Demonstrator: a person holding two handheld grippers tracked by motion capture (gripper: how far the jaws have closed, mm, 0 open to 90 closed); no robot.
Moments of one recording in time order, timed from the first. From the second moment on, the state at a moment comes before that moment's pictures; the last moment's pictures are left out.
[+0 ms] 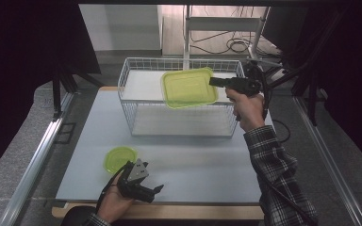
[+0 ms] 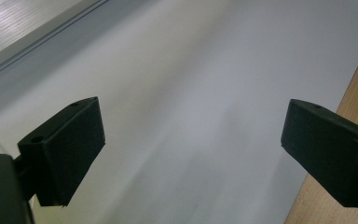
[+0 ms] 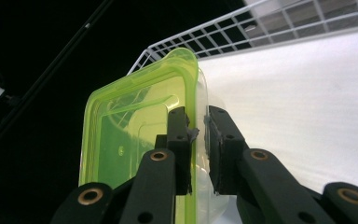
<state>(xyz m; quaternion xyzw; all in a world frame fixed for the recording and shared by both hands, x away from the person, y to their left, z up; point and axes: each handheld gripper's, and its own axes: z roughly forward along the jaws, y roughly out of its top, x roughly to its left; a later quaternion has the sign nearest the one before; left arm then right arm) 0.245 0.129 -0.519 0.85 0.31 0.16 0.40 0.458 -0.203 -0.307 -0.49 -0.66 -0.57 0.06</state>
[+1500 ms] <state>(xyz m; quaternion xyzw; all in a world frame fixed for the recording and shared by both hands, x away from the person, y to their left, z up) 0.244 0.130 -0.519 0.85 0.31 0.16 0.39 0.491 -0.175 -0.321 -0.53 -0.68 -0.50 -0.05</state>
